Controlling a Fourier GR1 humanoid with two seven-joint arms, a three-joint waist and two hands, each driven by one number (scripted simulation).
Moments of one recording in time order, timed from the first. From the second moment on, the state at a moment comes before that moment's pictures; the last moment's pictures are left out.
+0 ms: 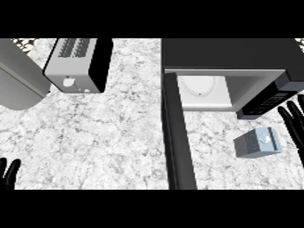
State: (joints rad) left arm 0.65 0.04 -0.18 -2.36 0.08 -0.03 -0.18; right arm 0.15 -0.14 -0.13 -2.06 -0.33 0.28 0.07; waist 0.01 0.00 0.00
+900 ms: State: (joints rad) left arm 0.75 0.04 -0.22 -2.36 0.06 -0.06 -0.28; right arm 0.12 -0.20 -0.28 -1.54 -0.20 0.42 -0.31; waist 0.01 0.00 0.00
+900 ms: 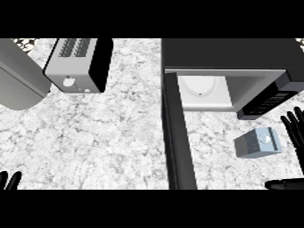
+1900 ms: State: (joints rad) left arm 0.81 0.07 -0.19 -2.39 0.11 -0.10 -0.31; right arm -0.07 -0.24 -0.29 -1.07 0.00 0.38 -0.66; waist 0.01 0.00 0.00
